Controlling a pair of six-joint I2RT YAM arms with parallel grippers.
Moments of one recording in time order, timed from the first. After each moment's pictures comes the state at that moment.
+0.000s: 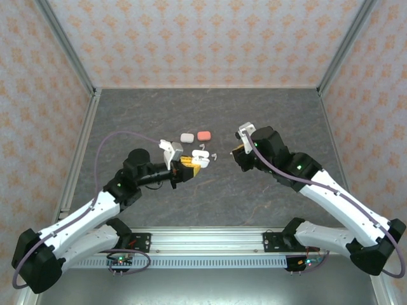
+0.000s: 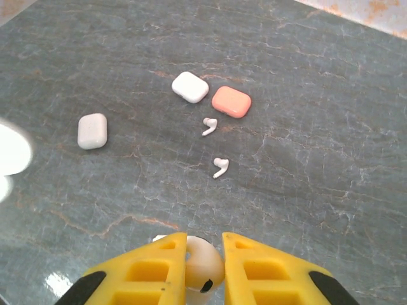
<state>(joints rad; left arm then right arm) -0.60 0.91 0.55 0.17 0.57 -0.27 0.77 1.03 1.11 -0.77 0.09 0.11</state>
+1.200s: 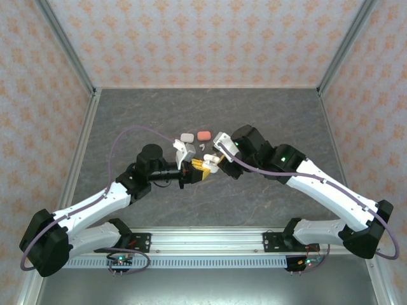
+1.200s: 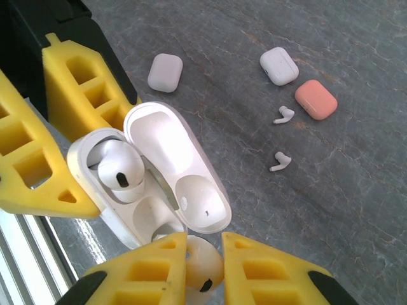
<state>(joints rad) -0.64 1.06 0.59 0.22 0.67 -0.24 0.87 1.18 1.24 -0.88 -0.04 -0.13</state>
